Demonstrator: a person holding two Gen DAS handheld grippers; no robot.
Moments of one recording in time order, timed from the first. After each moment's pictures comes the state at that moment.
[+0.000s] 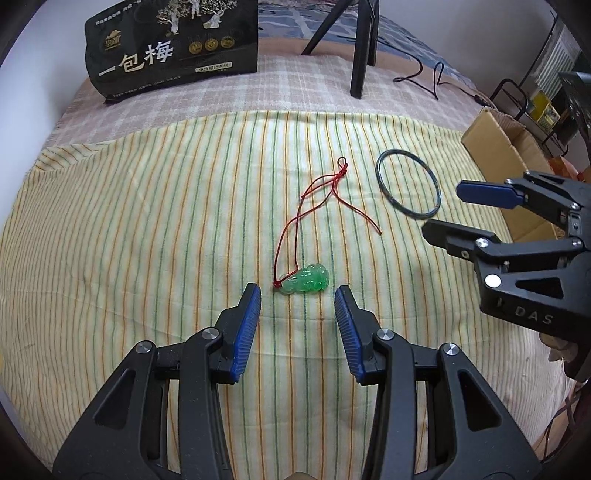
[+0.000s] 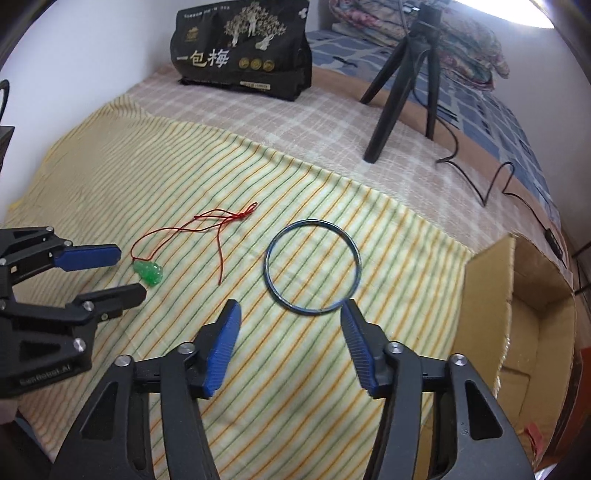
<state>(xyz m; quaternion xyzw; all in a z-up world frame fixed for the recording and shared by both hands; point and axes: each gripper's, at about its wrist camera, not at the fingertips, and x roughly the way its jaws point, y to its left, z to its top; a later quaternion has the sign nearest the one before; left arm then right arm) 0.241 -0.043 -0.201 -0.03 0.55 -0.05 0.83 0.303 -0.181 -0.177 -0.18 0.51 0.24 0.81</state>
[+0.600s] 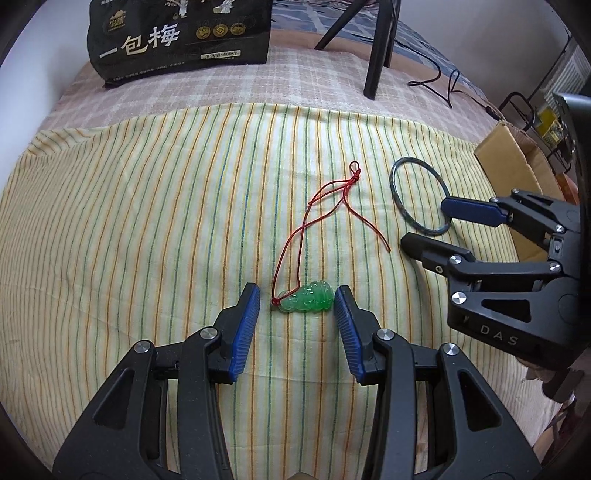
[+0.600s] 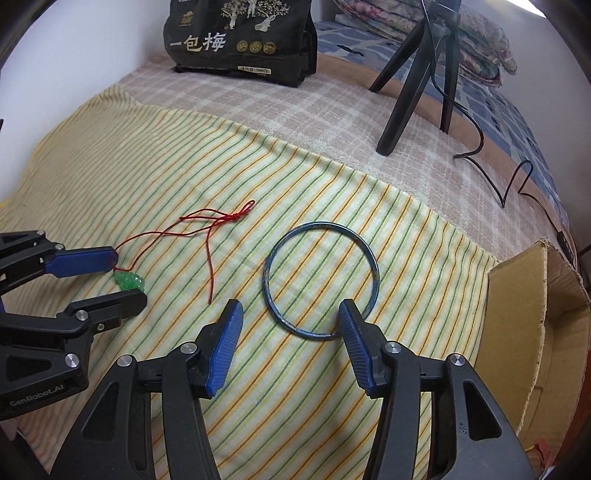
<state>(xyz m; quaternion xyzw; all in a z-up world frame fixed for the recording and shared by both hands) 0.257 -0.038 -0.211 -0.07 0.56 -0.04 0.83 0.316 -0.170 -0.198 -0.19 0.52 0.23 0.80</state>
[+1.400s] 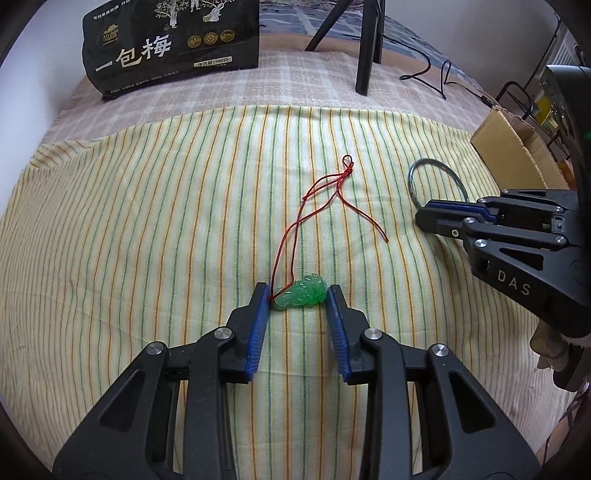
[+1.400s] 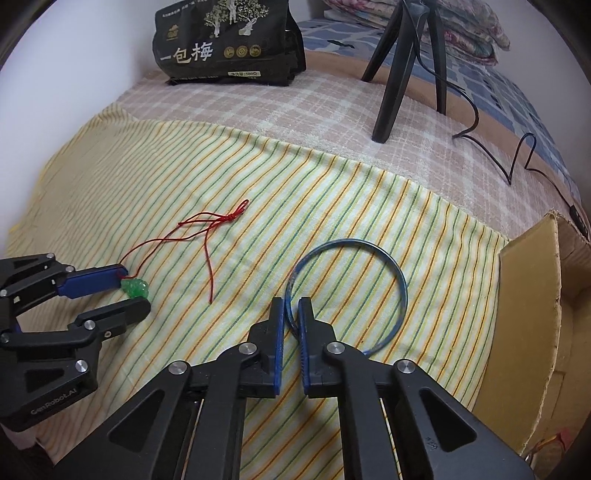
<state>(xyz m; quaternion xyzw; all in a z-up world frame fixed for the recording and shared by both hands) 0.247 -0.046 -0.213 -0.03 0.55 -0.04 0.84 0.321 -0.186 -0.199 -0.13 0.53 0.24 0.80</state>
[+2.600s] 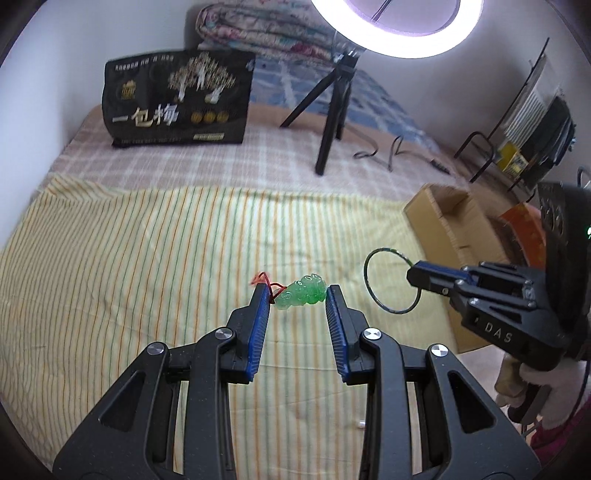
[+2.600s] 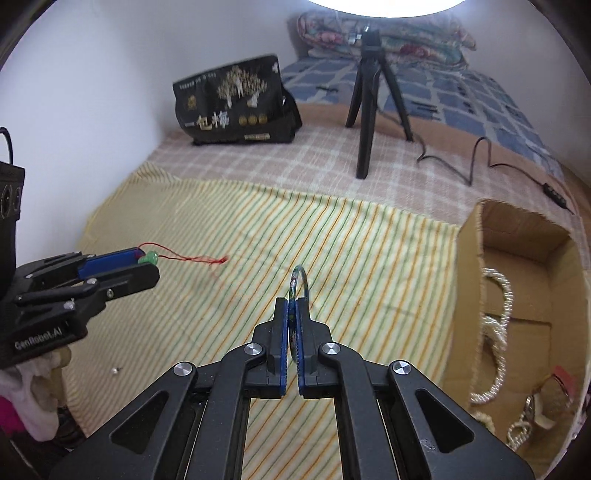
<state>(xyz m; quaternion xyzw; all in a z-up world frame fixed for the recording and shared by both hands) 0.219 -0.033 -0.117 -0.11 0.47 -0.09 0.87 0.277 -0.216 -0.122 -0.04 0.49 0.25 0.83</state>
